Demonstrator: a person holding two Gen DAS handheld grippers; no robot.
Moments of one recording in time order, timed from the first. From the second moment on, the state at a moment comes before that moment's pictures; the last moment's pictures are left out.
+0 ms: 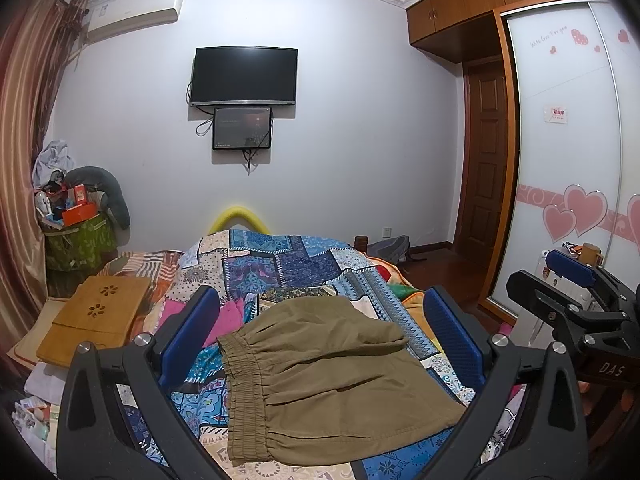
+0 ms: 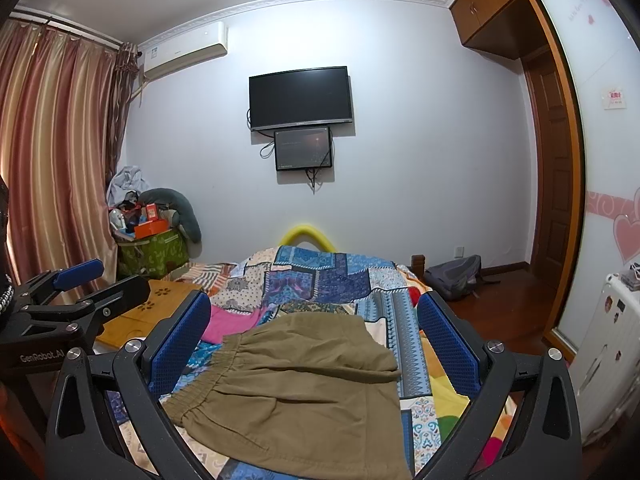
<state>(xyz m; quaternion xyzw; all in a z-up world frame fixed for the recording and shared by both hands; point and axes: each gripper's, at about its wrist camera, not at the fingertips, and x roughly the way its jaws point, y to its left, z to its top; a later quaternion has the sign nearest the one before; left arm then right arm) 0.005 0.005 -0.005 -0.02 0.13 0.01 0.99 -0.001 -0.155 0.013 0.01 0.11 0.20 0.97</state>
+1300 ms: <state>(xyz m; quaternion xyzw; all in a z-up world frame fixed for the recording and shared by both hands) 0.007 0.002 -0.005 -0.01 0.13 0.02 0.99 0.002 -0.158 0.001 0.01 0.12 0.19 0.97</state>
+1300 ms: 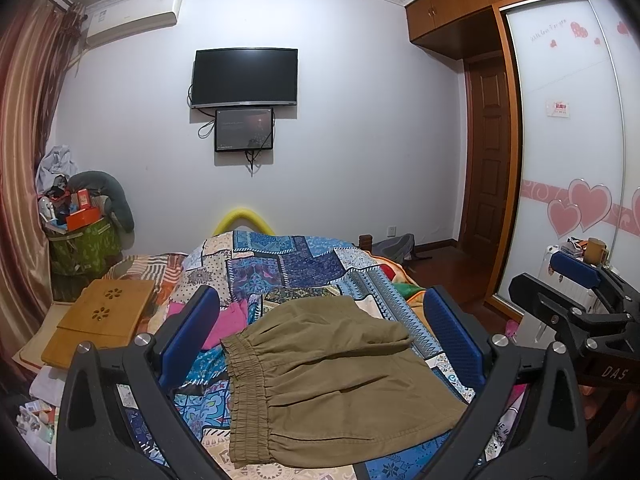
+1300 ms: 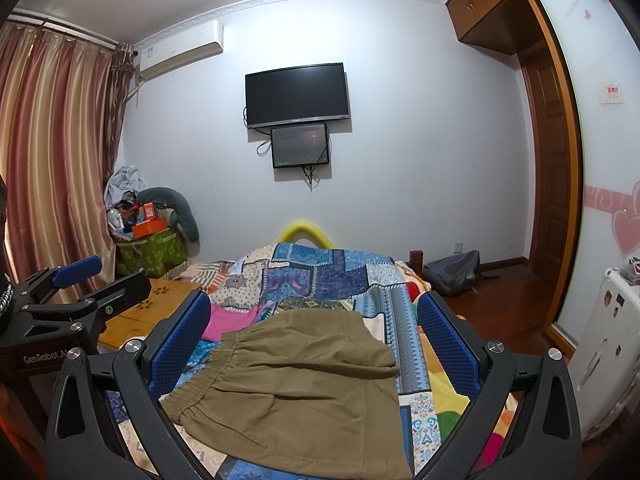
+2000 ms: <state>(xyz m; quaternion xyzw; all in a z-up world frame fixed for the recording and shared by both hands) 0.036 0.011 -0.019 -0.01 0.16 0.02 0.99 0.026 -0.162 -0.009 0.03 0.16 0.19 0.97</state>
